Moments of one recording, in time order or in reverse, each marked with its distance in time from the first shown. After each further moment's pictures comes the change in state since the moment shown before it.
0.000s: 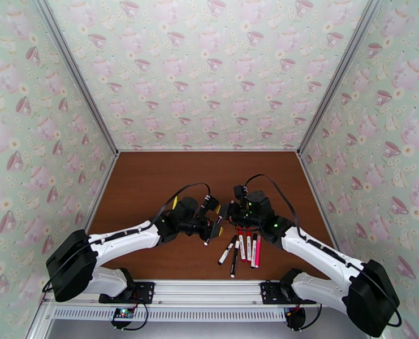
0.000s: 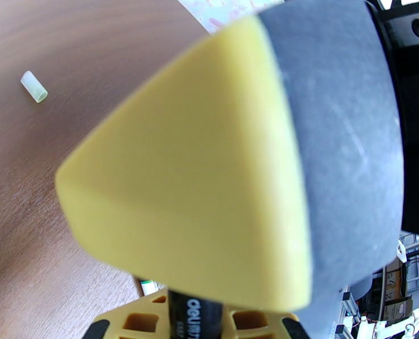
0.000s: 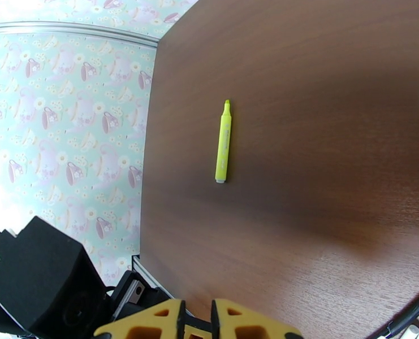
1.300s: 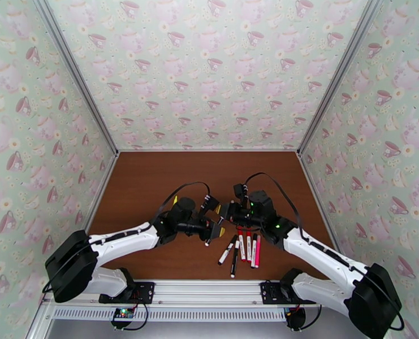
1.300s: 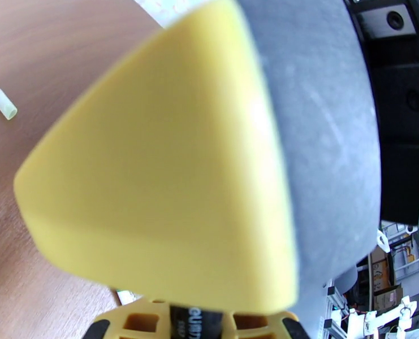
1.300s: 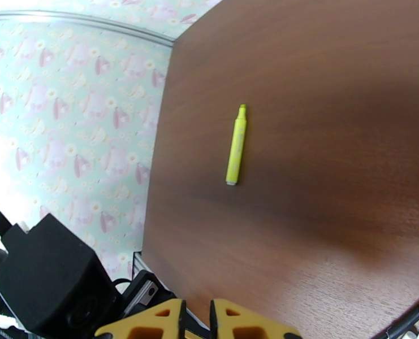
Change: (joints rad) left arm 0.018 -0.024 -0.040 0.111 0.077 -0.014; right arm -0.013 -0.034 0.010 0.010 -0.019 -0.053
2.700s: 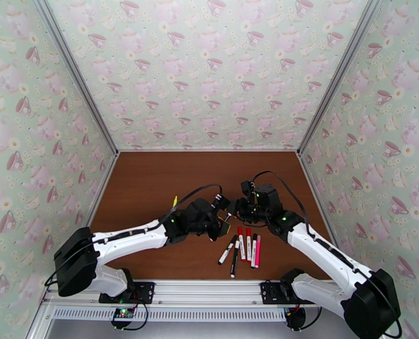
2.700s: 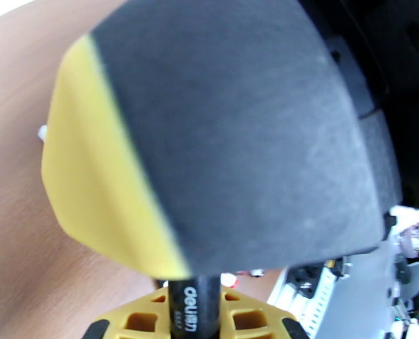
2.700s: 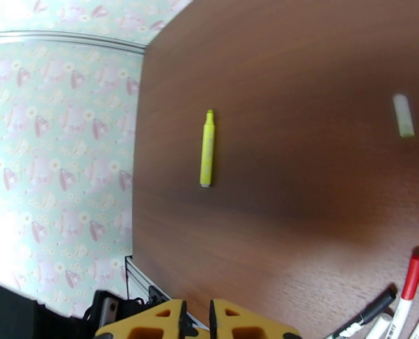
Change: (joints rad) left arm -0.180 0.090 0.215 -0.259 -0.435 0.156; right arm -0.130 0.003 0.089 -0.254 -0.032 -0.039
